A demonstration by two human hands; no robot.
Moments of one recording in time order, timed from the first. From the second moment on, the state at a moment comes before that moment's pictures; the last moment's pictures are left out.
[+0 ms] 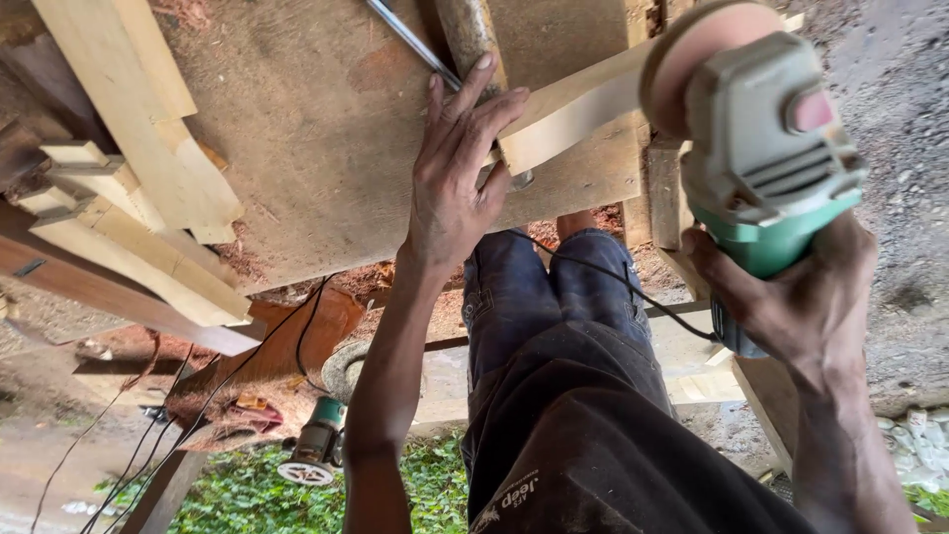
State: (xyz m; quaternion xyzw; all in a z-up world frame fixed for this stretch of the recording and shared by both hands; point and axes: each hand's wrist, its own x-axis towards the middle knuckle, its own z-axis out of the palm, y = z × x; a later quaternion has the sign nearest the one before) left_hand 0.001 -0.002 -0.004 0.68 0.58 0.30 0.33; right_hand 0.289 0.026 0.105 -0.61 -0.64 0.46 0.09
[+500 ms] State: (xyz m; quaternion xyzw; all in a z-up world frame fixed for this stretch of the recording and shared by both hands) left_hand -0.025 -0.003 0.024 0.62 0.60 0.30 0.40; right_hand 0.318 0.004 0.108 -0.66 -0.65 0.36 0.06
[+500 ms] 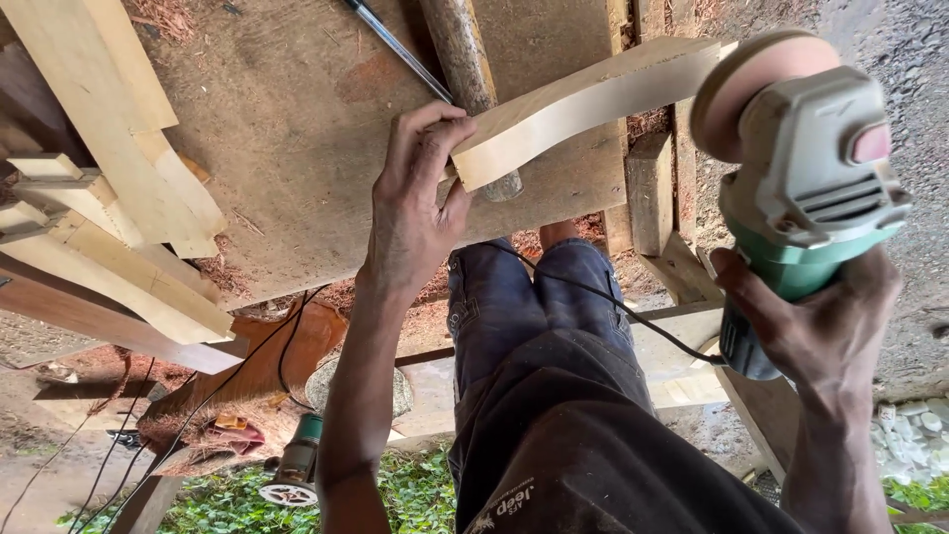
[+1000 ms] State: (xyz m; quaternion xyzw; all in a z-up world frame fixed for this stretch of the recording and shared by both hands) left_hand -0.034 -0.001 0.014 0.66 0.58 0.28 0.39; right_hand 0.248 0.018 0.107 -0.67 -0.60 0.43 -0.02
